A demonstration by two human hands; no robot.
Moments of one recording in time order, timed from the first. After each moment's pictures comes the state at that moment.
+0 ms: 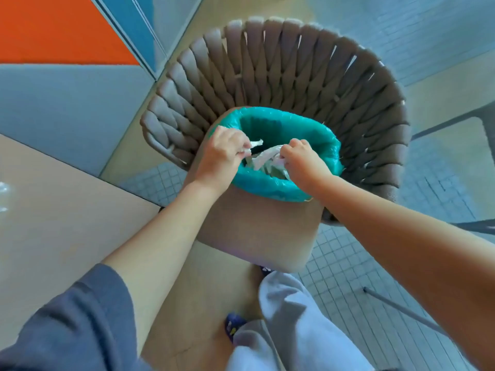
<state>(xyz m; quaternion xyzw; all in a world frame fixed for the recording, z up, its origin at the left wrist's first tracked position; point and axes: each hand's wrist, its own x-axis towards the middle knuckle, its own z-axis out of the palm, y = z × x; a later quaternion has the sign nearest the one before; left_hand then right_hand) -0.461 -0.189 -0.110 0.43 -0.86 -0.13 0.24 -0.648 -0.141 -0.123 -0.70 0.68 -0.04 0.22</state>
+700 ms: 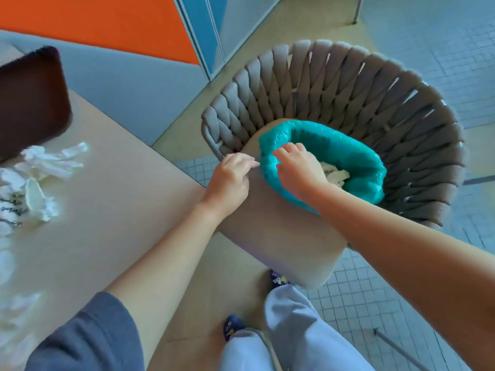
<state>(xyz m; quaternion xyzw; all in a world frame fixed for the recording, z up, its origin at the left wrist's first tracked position) -0.391 -0.143 -0.093 0.54 -0.80 -0.18 0.19 -0.563 -0.159 -0.085 -0.78 0.60 -0.03 0.16</state>
